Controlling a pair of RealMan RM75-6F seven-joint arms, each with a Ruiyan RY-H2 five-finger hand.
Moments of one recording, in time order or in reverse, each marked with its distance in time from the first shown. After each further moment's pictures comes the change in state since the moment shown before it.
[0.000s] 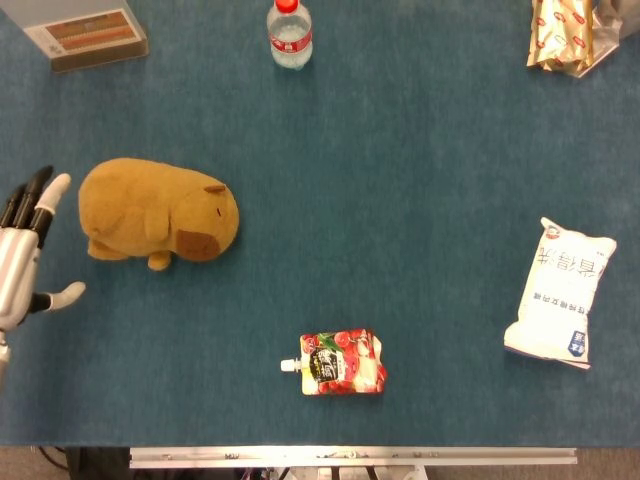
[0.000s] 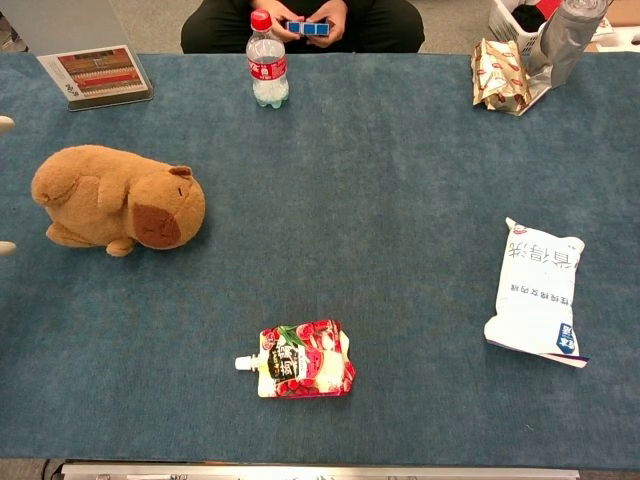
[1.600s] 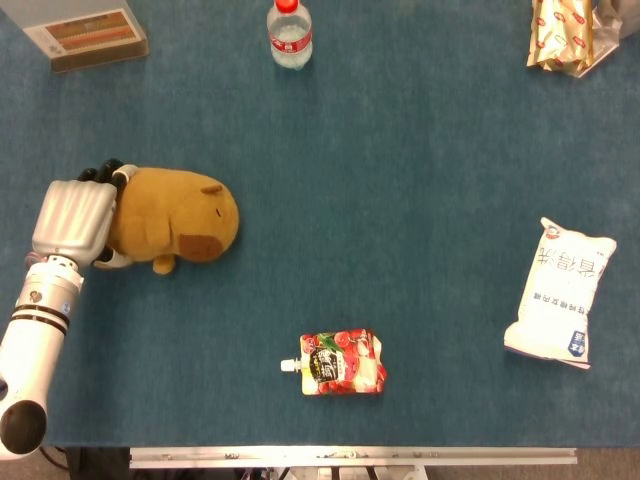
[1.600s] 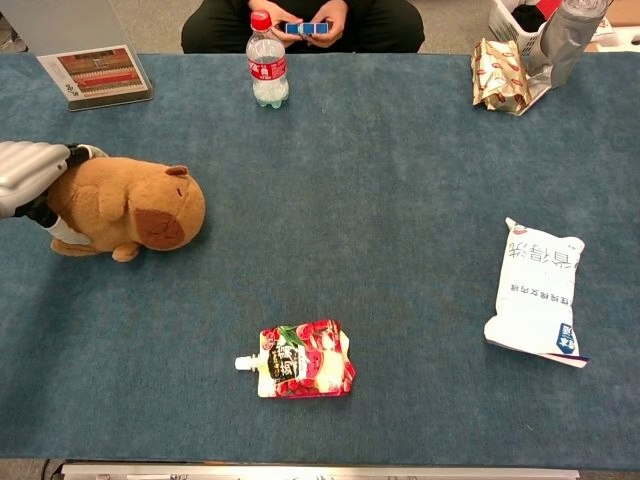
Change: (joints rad) left arm -0.298 -0.144 -0.065 0.040 -0.495 -0.262 0.396; right arm -0.012 -0.063 -0.042 0.075 0.015 -0.027 0.058
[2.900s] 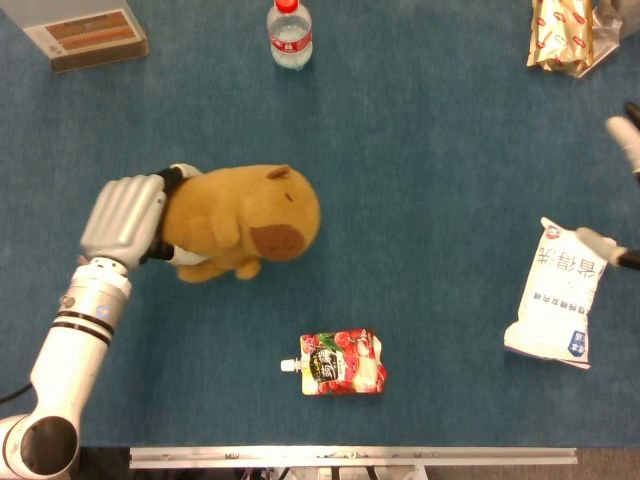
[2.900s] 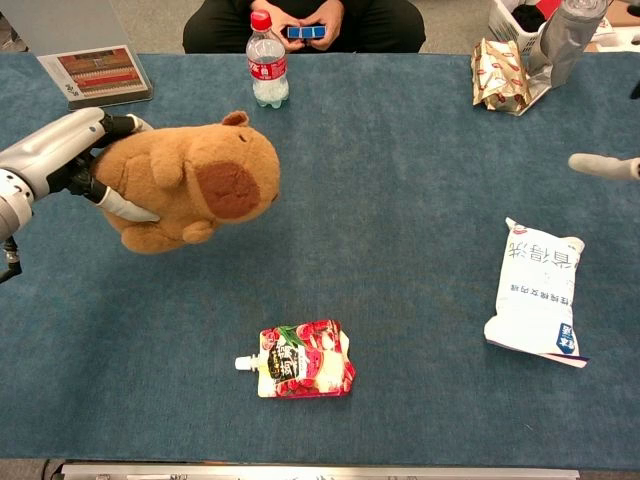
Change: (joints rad) left arm -0.026 0.006 -0.080 -0.280 -0.029 0.057 -0.239; right arm 0.080 -0.077 0.020 -0.125 -0.260 0.102 -0.031
